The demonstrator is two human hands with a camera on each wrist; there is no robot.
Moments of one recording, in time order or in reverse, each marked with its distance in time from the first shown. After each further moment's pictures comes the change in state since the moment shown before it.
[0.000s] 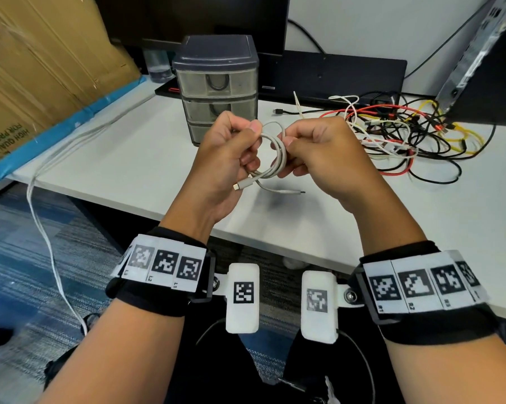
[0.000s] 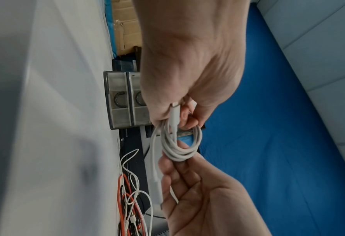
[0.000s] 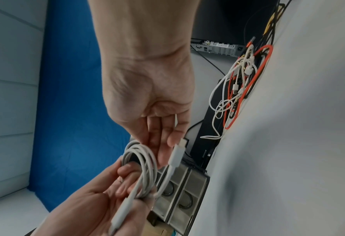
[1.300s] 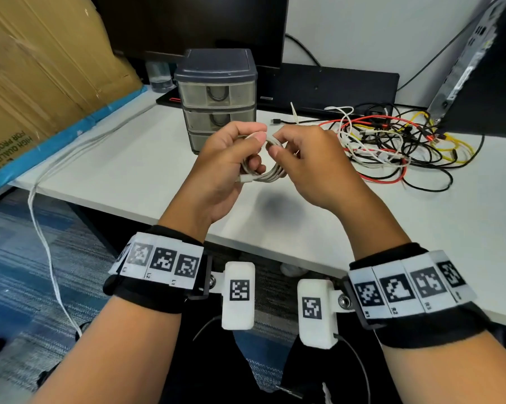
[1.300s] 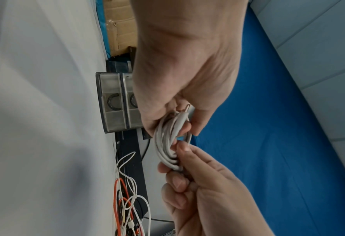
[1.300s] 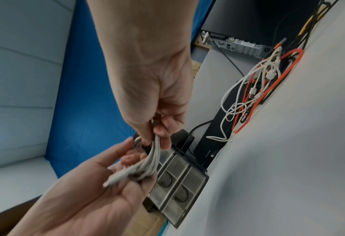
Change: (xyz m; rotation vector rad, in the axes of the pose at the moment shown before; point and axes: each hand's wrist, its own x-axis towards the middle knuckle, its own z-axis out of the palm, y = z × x) left_hand 0.005 0.006 -0.001 0.041 -0.045 -0.052; right_hand 0.002 -0.009 0.007 -0.408 0.035 -0.164
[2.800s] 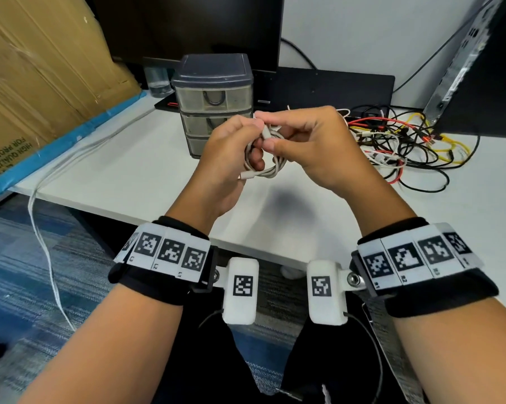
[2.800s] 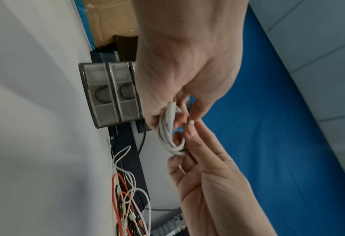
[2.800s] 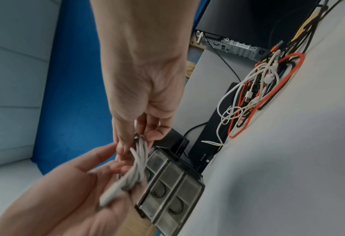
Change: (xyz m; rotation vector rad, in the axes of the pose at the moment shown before) left_hand 0.007 0.010 0.015 0.045 0.034 0.002; right_hand 0.019 0.016 -0.012 0.423 0.005 -0.156
